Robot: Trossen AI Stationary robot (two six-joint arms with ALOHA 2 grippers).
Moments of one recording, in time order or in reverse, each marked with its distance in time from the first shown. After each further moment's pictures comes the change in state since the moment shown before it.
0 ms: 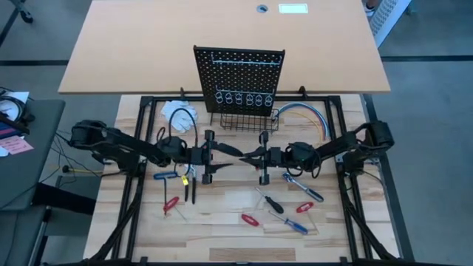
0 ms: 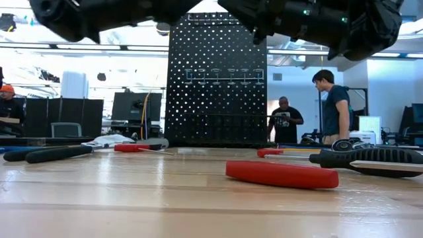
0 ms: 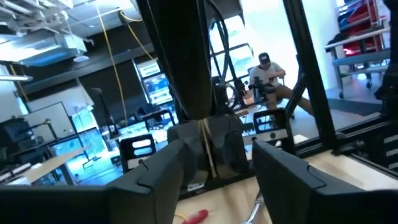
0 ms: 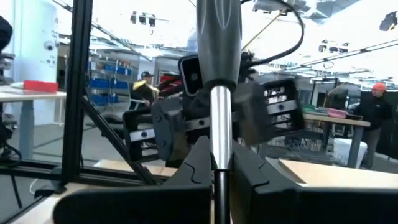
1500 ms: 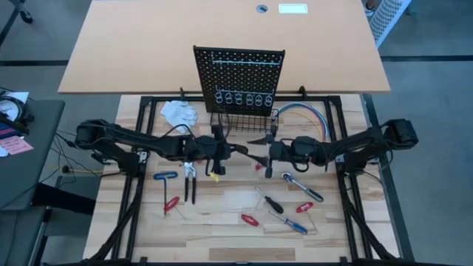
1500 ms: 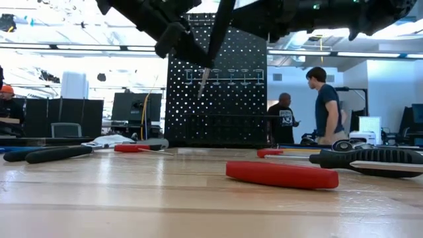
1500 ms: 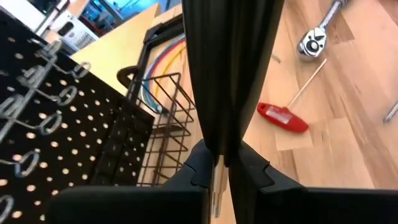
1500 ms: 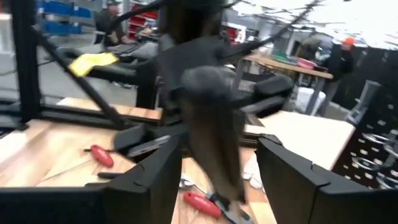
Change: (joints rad) left arm 0.000 0.032 0.361 -1.082 -0.456 0.060; right arm 0.001 -0.254 -0.001 -0.525 0.147 -0.069
